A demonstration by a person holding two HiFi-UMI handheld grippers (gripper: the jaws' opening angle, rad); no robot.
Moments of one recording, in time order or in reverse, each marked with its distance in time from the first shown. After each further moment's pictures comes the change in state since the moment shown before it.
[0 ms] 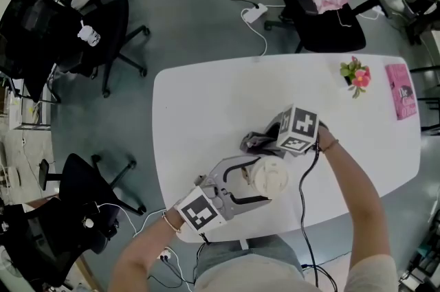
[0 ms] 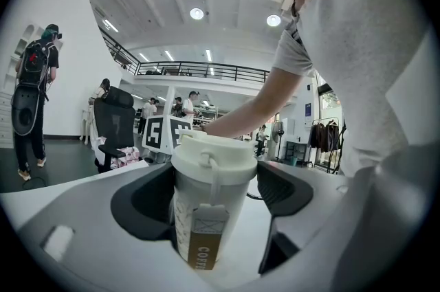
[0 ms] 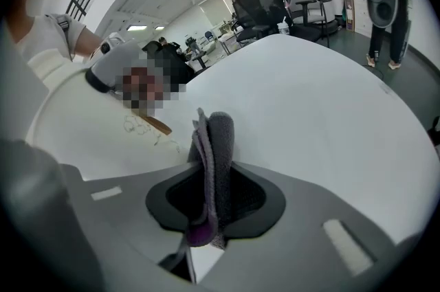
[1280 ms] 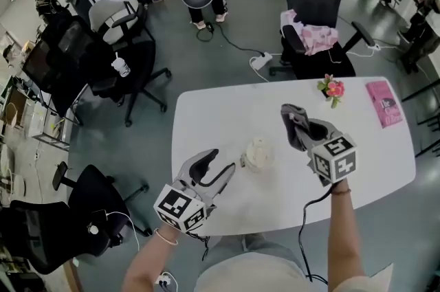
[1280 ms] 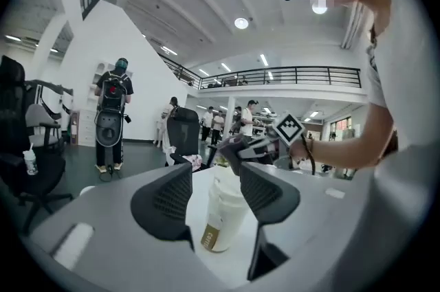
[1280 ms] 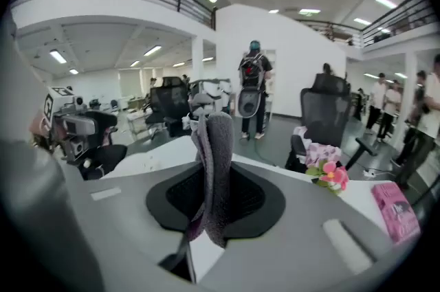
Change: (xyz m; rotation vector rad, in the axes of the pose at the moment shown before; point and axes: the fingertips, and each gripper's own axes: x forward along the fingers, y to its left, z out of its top) left arm -0.099 -0.006 0.068 -0.146 -0.002 0.590; right arm -0.213 0.077 -0.023 0.302 -0.732 -0.890
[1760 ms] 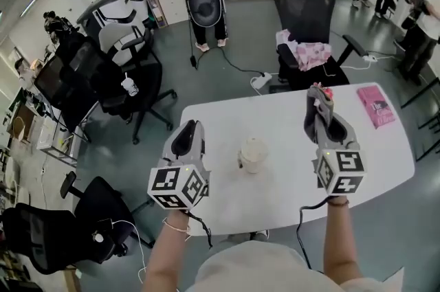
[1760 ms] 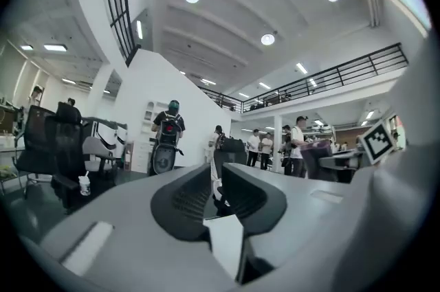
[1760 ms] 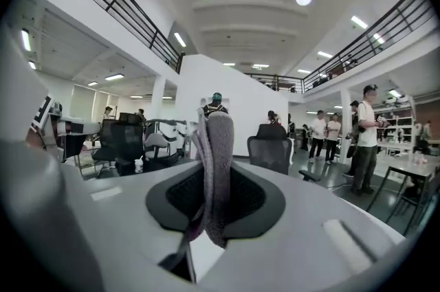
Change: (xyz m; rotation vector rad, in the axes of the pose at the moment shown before) left arm -0.031 0.040 0.114 0.014 -0.233 0.445; right arm -0.141 -0.018 0.069 0.073 -0.401 -0.416
